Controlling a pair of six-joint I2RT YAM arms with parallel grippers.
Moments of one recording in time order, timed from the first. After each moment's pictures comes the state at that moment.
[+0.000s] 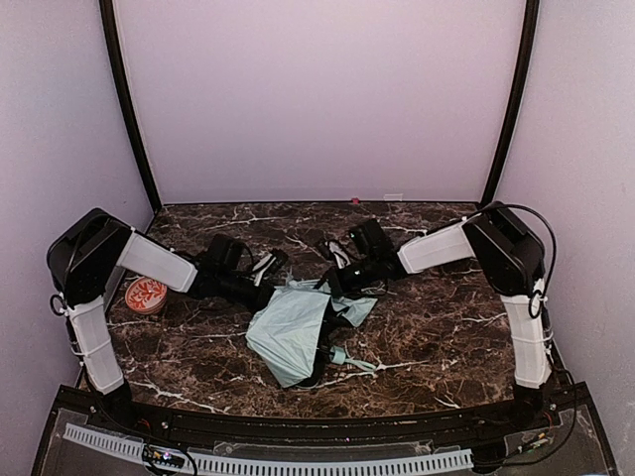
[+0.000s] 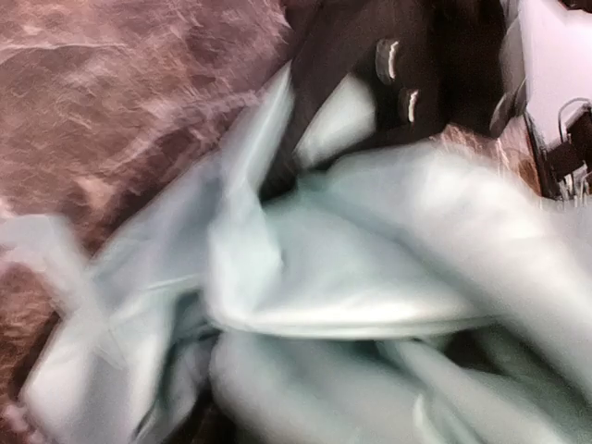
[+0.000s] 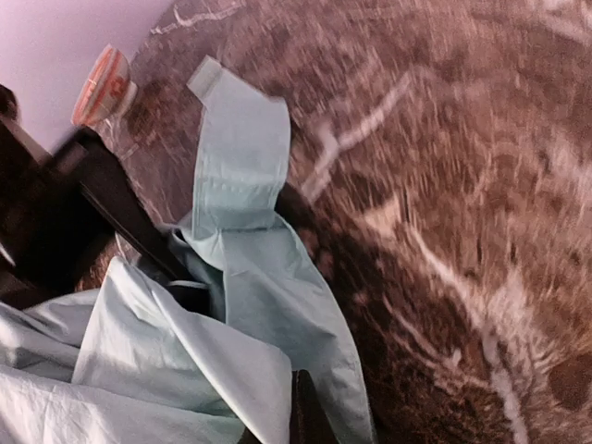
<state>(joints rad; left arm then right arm) -0.56 1.91 0.91 0.17 0.69 0.01 0.71 2.17 1.38 0.04 -0.62 0.32</state>
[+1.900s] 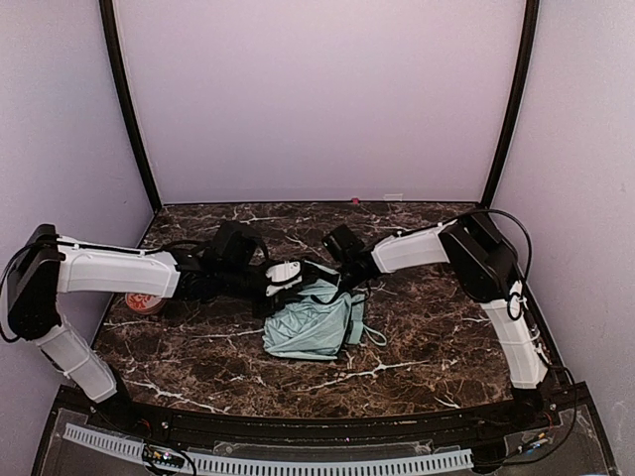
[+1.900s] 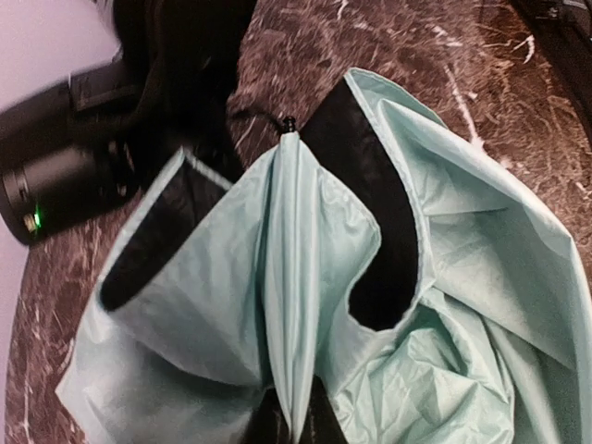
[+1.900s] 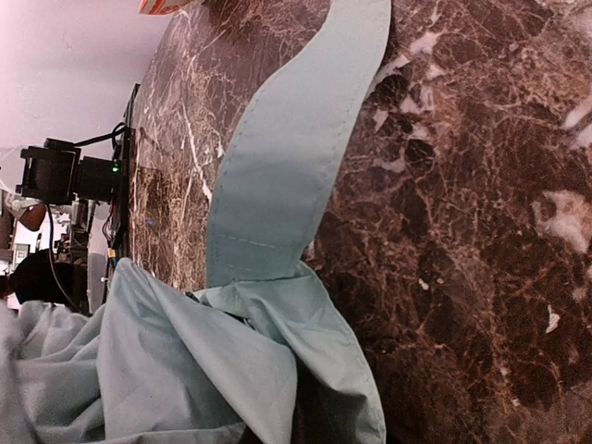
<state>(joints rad) -0.83 1.55 0.93 -0.06 0.27 0.66 0.78 2.35 1.63 -0.28 -0.90 0.21</state>
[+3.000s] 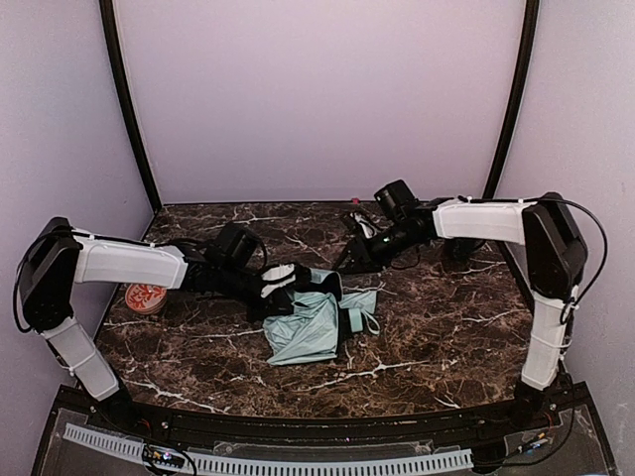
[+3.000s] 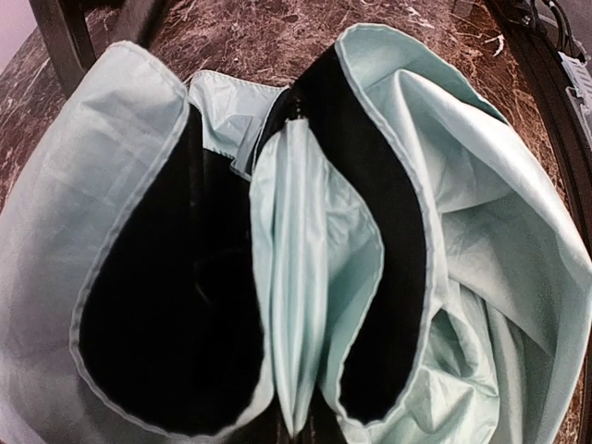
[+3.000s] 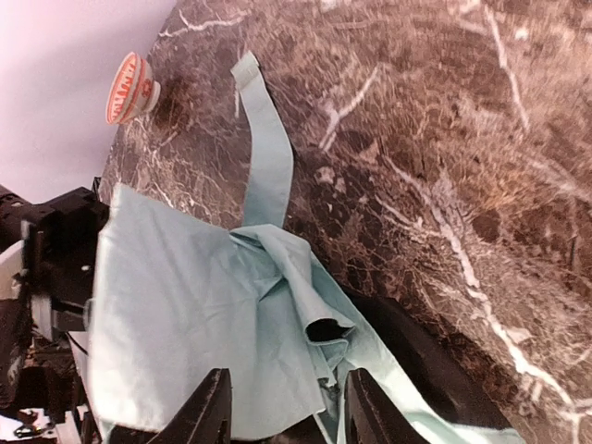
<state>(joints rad) -0.73 1.65 0.97 -0.19 0.46 0.57 0.61 1.97 1.43 -0.42 -0.70 0.29</state>
